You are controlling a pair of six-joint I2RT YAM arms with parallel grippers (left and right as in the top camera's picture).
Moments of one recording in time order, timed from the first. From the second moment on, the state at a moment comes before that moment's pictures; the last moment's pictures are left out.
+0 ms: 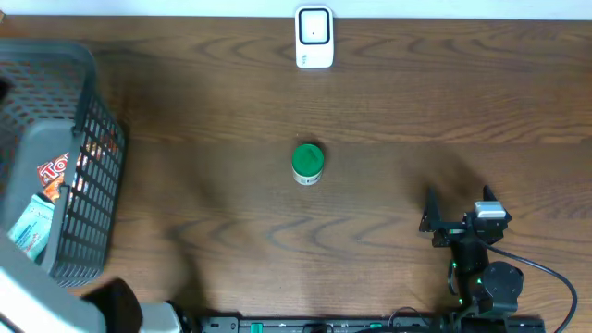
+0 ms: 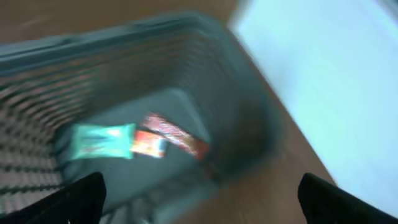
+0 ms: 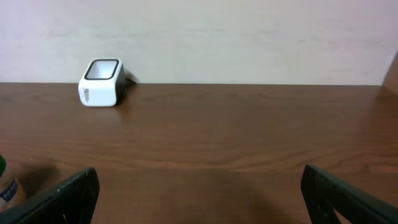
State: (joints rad) left arm 0.54 1.62 2.52 -1.70 -0.21 -0.61; right arm -0.05 0.01 0.01 -0.07 -0.08 0.02
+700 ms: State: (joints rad) left arm 0.72 1.80 1.60 -1.25 -0.12 -0.42; right arm -0.05 0.01 0.01 -0.07 -0.08 0.02
